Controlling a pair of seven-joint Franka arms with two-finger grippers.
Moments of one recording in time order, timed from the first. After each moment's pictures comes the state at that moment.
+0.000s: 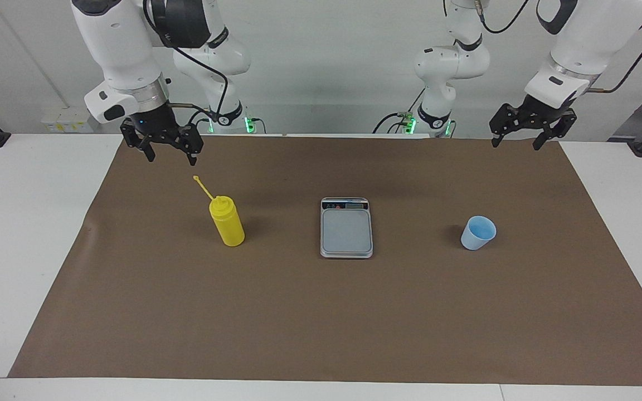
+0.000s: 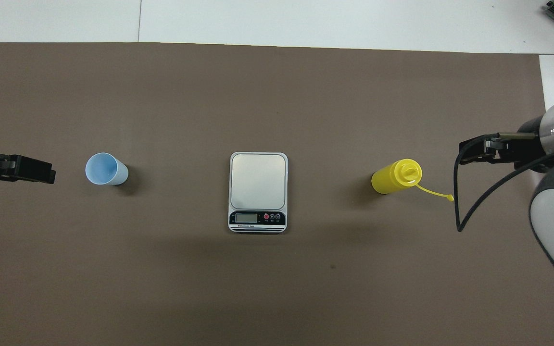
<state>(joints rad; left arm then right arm) 0.02 -0.10 -0.10 -1.67 -0.04 1.56 0.04 0.03 -0.02 0.04 -1.65 -0.03 1.64 0.18</state>
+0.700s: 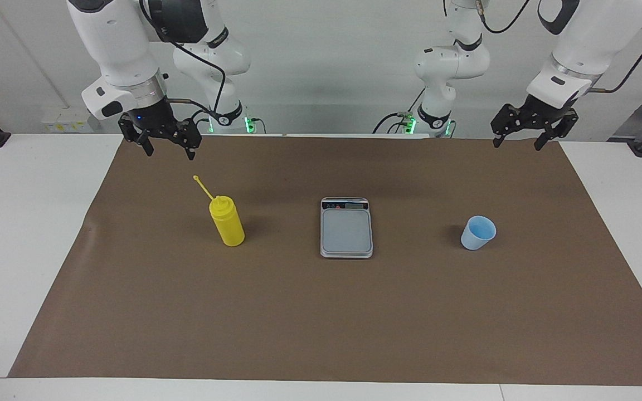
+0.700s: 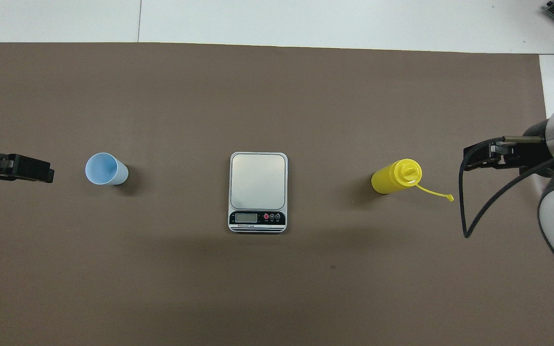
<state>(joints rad) 0.02 -0.10 -0.10 -1.67 -0.04 1.56 0.04 0.03 -0.02 0.04 -1.63 -0.03 1.58 0.17</state>
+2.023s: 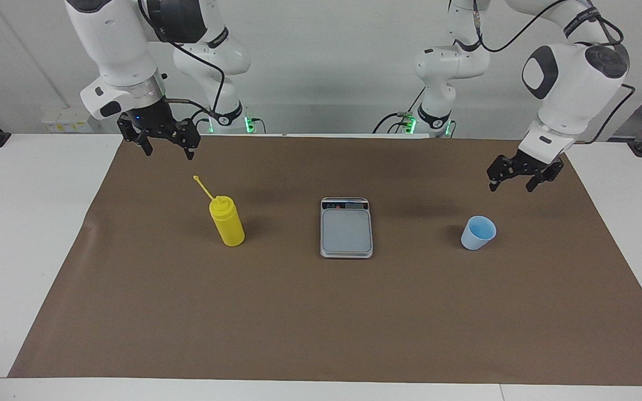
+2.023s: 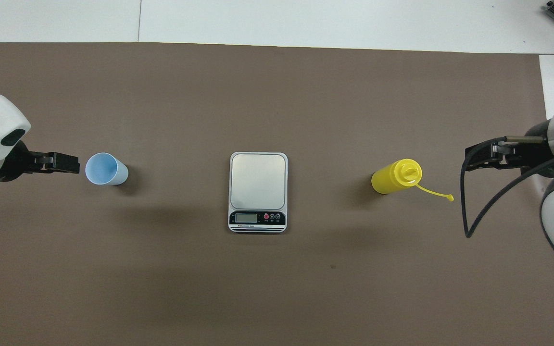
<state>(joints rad) 0.05 -0.05 -0.08 -1.97 -0.04 1.97 0.04 0.03 -0.02 0.04 -1.63 -0.03 1.58 0.17</state>
